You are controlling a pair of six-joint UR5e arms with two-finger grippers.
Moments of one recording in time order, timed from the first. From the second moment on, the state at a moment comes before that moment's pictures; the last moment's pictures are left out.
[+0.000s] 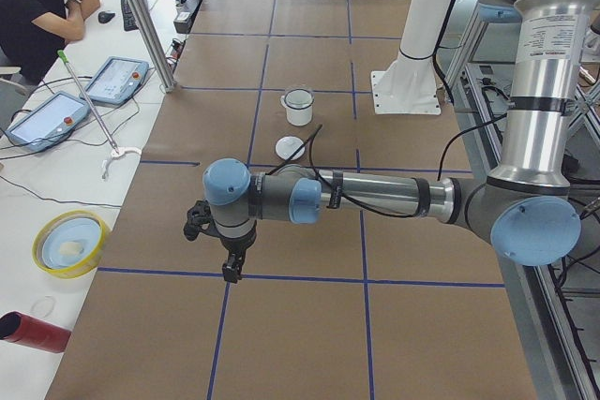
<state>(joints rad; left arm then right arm) -1.58 -1.59 -1.59 -1.57 -2.31 0.13 1.57 -1.68 1.66 -1.57 2.29 0.01</state>
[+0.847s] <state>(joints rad) -1.59 -1.55 -1.59 -1.56 -2.36 0.12 1.57 -1.68 1.66 -1.57 2.29 0.01</state>
